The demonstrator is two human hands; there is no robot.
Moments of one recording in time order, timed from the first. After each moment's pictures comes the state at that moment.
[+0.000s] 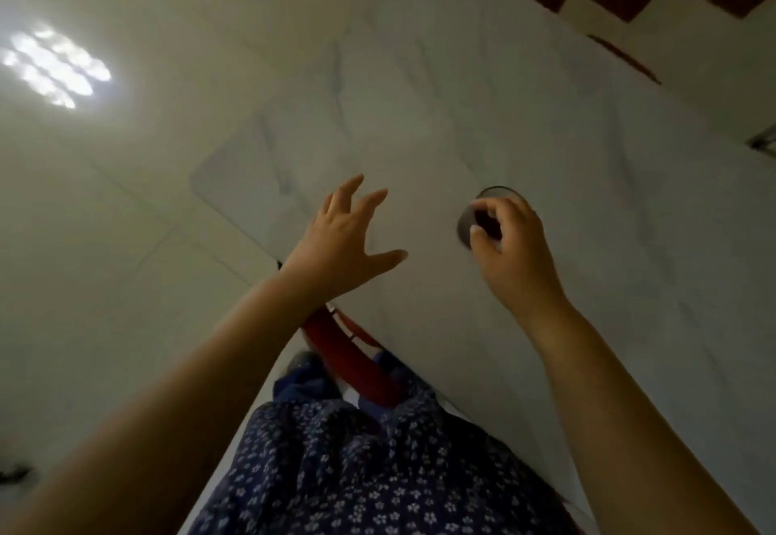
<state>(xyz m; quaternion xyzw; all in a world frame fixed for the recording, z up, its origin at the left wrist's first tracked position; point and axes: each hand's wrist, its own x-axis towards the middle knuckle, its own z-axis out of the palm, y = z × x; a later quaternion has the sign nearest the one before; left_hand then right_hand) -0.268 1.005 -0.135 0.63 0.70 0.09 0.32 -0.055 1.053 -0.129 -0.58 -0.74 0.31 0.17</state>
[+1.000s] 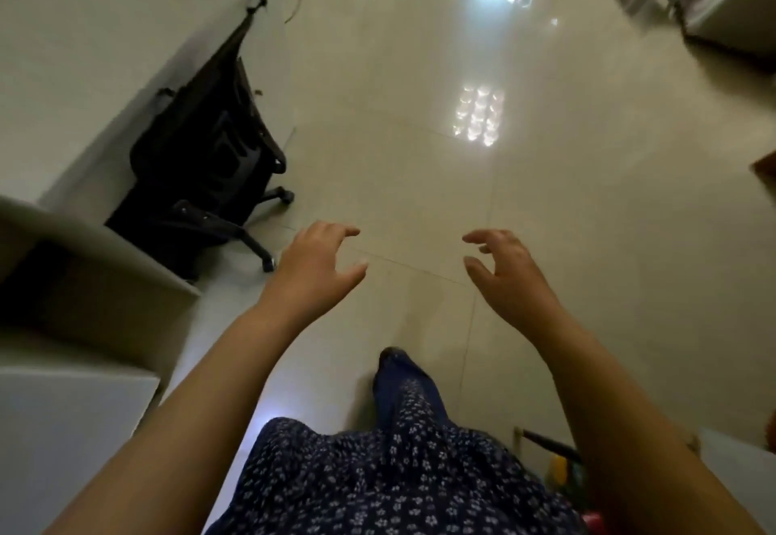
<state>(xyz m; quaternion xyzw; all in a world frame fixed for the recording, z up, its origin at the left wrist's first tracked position) -0.676 0.457 -0.094 0.06 0.94 0.33 0.10 -0.660 0.706 -0.075 -0.03 -0.95 0.29 -0.07</state>
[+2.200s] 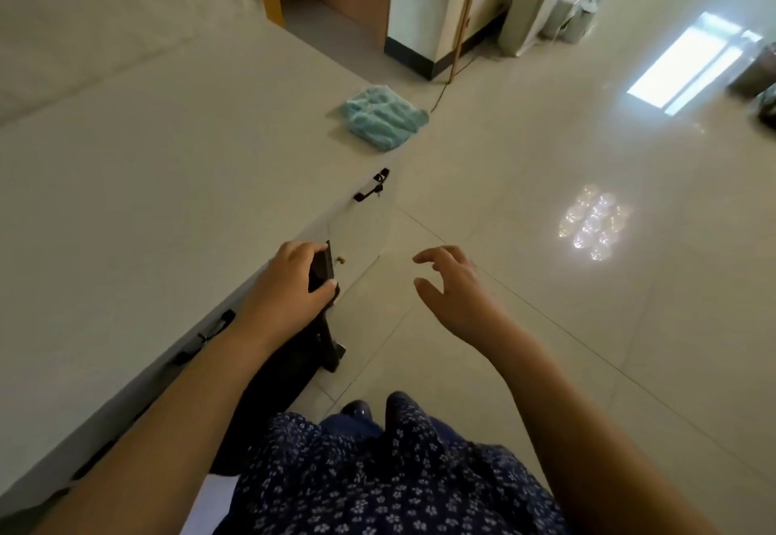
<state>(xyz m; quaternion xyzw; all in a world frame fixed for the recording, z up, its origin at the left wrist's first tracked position) -1.261 0.282 -0.102 -0.19 0.92 0.34 0.06 -1.345 0.492 -0.095 0.22 -0.91 0.29 -0.19</state>
